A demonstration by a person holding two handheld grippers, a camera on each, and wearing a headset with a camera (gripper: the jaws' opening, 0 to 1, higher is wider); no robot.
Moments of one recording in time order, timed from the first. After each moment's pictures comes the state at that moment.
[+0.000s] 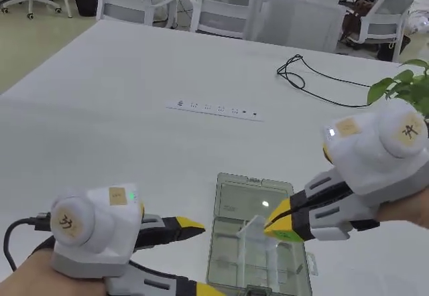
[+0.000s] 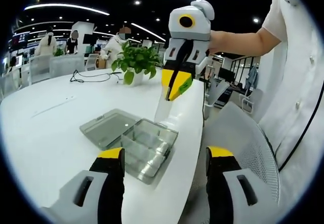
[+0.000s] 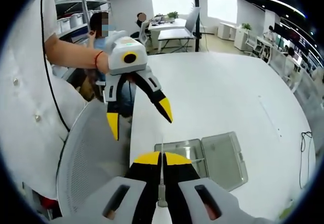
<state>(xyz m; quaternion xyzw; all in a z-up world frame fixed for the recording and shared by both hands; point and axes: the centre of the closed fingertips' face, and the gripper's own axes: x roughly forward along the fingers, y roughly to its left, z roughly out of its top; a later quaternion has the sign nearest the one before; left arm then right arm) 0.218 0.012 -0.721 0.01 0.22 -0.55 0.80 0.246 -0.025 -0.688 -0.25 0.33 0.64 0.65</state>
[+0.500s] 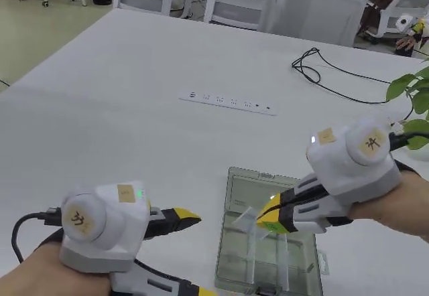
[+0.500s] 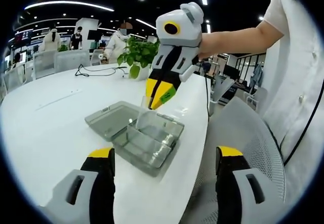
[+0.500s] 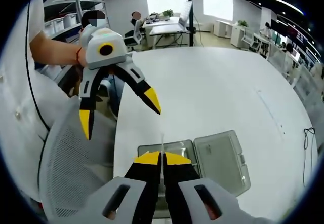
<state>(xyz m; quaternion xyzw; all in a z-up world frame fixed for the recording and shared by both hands) 0.221 0.023 -0.735 0.02 0.23 -0.54 0.81 0.274 -0.010 -0.731 -0.25 0.33 0.62 0.66</state>
